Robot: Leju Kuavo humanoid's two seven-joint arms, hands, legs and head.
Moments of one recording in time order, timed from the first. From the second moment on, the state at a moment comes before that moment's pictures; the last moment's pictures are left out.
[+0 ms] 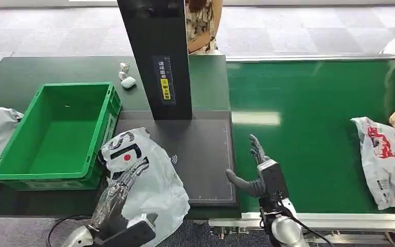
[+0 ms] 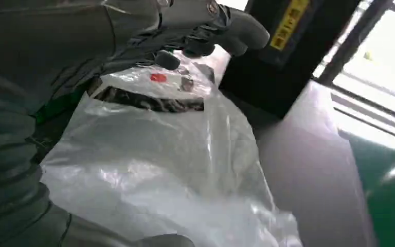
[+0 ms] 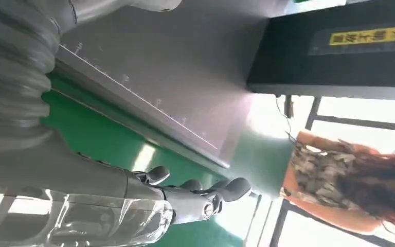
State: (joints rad) left arm 0.23 0.09 -0.37 -1.93 -0.79 -0.03 -0.11; right arm -0.11 -0.05 0.38 -1.38 -0.01 -0.33 -0.28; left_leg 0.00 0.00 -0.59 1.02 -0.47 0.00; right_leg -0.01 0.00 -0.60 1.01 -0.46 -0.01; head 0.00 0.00
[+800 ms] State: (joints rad) left arm 0.14 0.34 -0.54 -1.90 -0.90 -0.22 -0.12; right arm 0.02 -0.07 0.35 -1.68 -0.10 -0.29 -0.37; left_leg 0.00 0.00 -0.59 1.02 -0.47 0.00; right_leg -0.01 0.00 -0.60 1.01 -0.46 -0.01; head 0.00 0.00
